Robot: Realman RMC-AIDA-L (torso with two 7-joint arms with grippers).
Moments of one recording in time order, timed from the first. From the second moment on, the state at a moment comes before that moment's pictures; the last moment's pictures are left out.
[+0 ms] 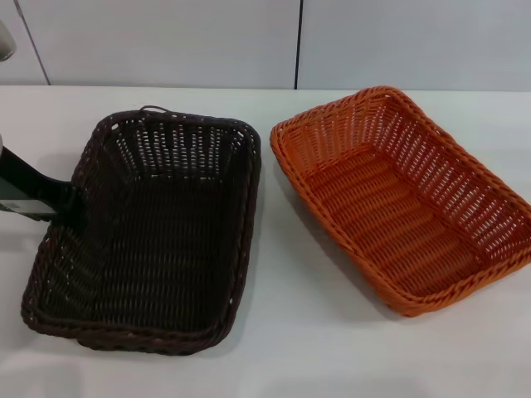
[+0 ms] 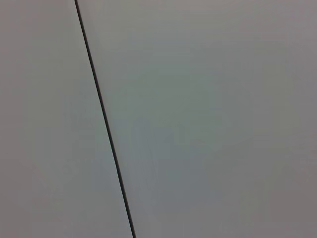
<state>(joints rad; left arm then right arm) -0.73 -1.97 -2.18 -1.14 2.78 -1.63 0.31 0.63 2.01 -0.34 -0.21 -0.66 -0.98 0.46</state>
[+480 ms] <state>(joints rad) -0.73 -1.97 -2.19 -1.23 2.77 -1.64 0.35 0.63 2.01 -0.33 -0.21 -0.65 -0.95 0.46</state>
